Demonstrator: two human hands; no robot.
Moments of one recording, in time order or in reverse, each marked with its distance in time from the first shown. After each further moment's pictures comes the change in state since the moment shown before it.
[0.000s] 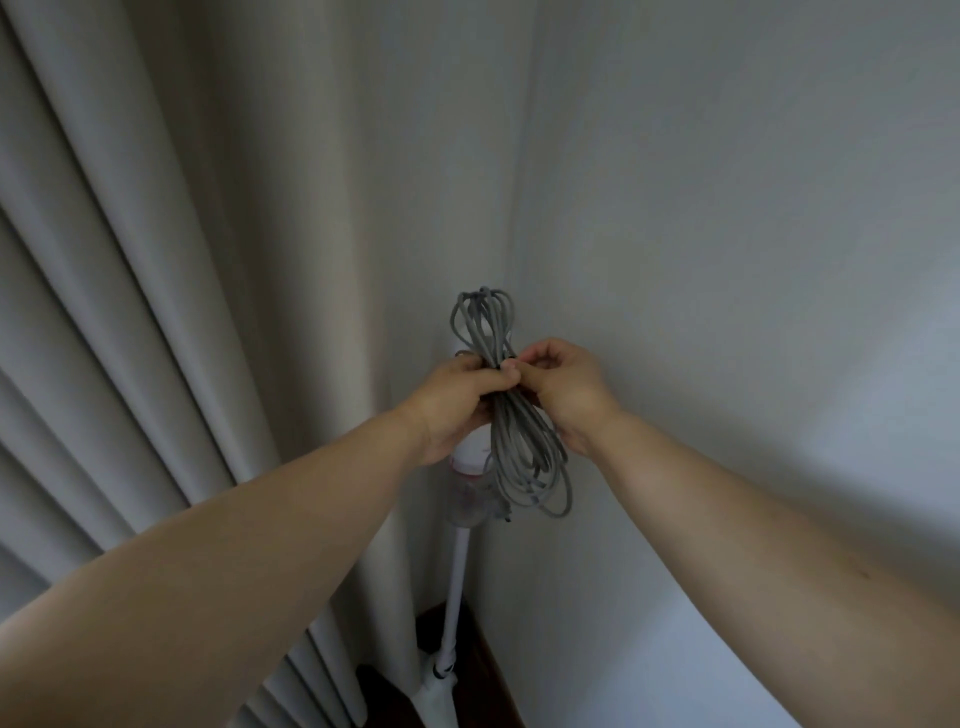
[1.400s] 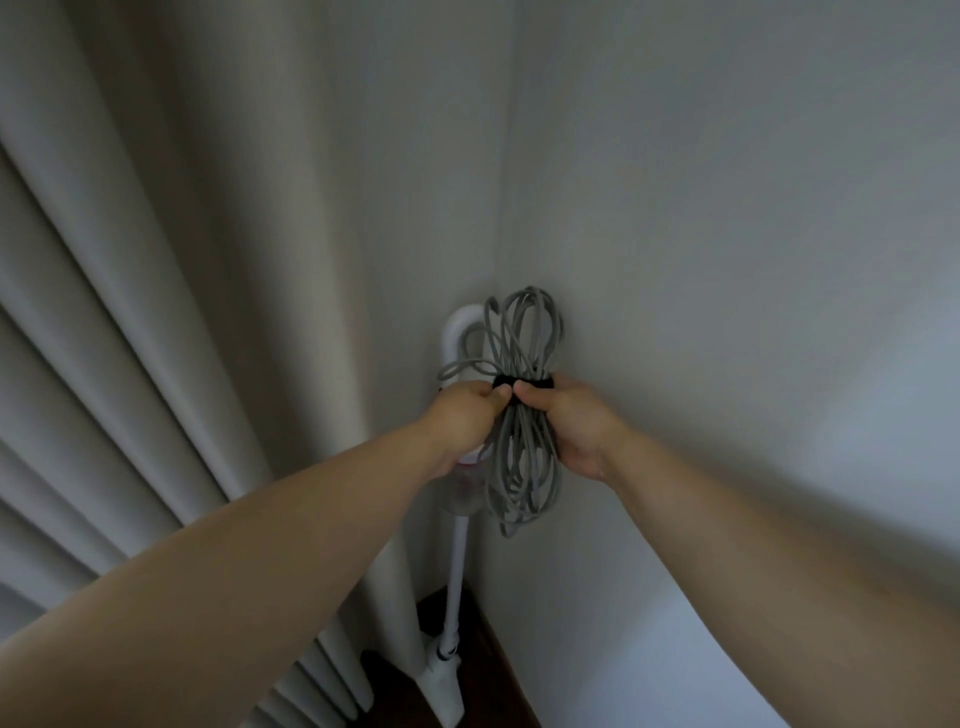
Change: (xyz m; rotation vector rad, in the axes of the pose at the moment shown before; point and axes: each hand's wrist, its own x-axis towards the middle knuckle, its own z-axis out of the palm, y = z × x) left_hand 0.022 -0.039 0.004 0.419 0.118 -0.133; right_hand -0.012 0.021 -0.021 0.245 -0.246 0.319
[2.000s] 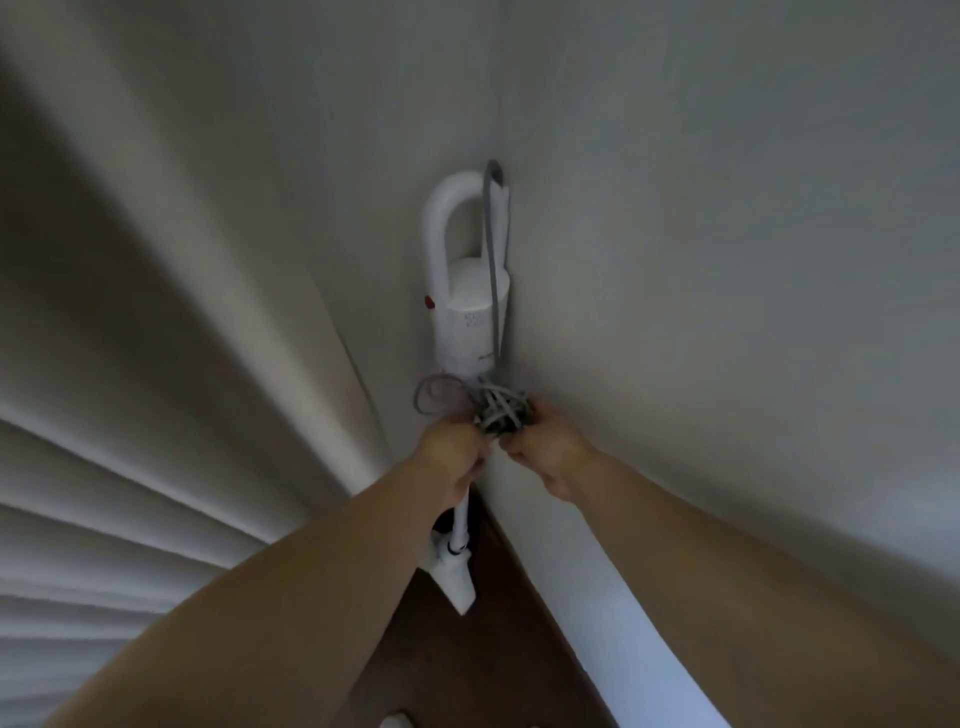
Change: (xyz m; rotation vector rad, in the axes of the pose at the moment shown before) left_hand 0.042 -0.142 0.035 -0.302 0.062 -0.497; right_hand 0.069 0.143 -0.034 -0.294 0.203 0.295
